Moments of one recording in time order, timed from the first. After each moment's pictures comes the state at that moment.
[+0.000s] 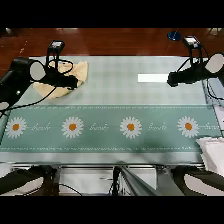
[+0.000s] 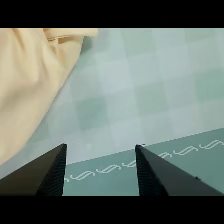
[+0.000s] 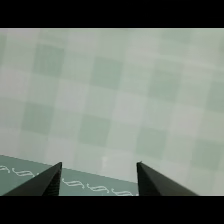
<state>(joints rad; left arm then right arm) -0.27 -1.29 1.19 1.55 -0.96 -1.60 0.04 -1.28 1.24 -1.50 1.04 1.42</state>
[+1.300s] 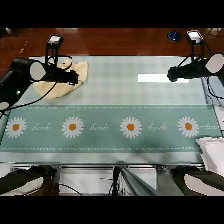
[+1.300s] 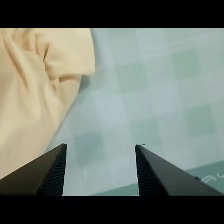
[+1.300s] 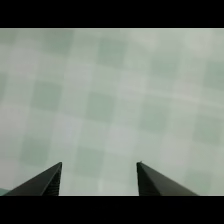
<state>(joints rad) -0.27 -1.29 1.19 1.55 -0.81 -1.59 0.04 -1.28 1.24 -1.50 0.90 1.42</state>
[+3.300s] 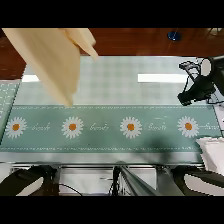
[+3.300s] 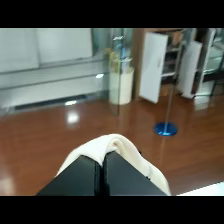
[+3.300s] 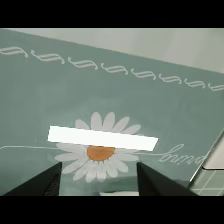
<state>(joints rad) -0.30 -1.04 1.89 1.50 -0.81 -1.51 0.04 -1.34 1.24 -1.83 1.49 1.44</state>
